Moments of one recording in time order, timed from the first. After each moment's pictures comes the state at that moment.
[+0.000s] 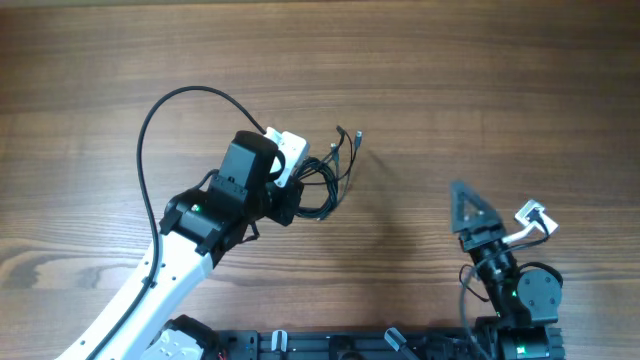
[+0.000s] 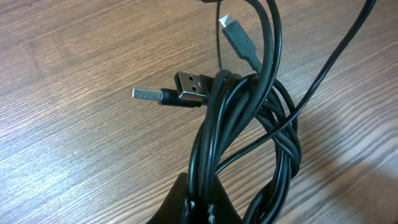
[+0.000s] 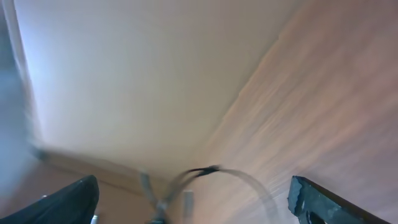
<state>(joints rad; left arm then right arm) -0.51 1.18 0.90 -0.65 0.14 -0.07 0.06 0.02 0.01 0.02 -0.27 1.28</state>
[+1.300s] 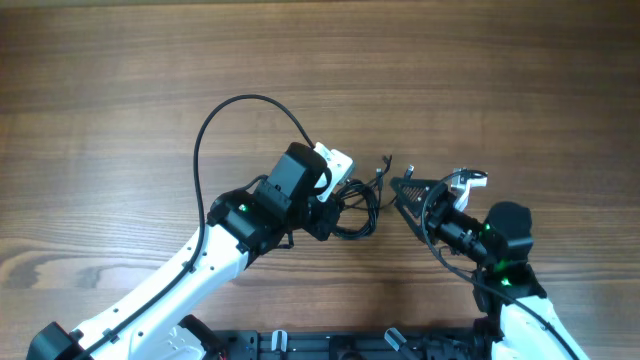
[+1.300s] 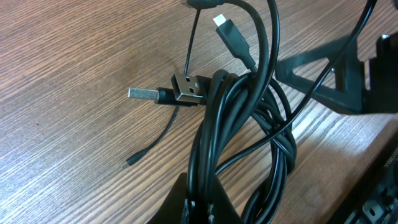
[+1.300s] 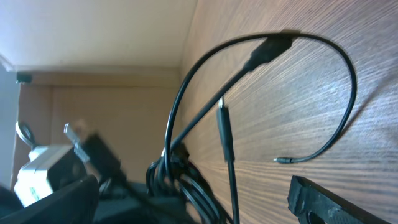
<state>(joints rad) -0.70 1.30 0.90 -0.55 0.20 -0.16 0.14 0.95 0.14 0.51 -0.71 1.29</state>
